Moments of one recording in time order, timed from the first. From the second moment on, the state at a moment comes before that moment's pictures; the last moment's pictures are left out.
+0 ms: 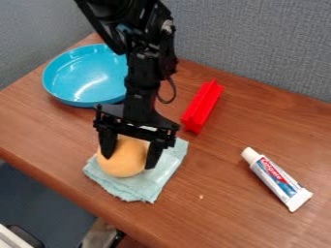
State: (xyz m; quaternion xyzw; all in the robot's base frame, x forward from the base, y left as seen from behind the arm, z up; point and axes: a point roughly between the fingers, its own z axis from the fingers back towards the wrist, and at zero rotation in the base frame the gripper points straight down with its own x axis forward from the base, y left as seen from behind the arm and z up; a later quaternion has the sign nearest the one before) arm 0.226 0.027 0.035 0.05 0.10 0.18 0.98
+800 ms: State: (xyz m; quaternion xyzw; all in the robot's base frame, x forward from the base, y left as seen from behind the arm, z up) arm 0.227 0.025 0.032 0.06 0.10 0.19 0.97
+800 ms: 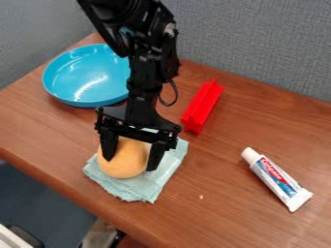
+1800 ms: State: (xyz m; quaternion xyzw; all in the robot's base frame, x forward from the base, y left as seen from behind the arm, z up) arm 0.228 0.025 0.032 0.06 0.11 0.20 0.97
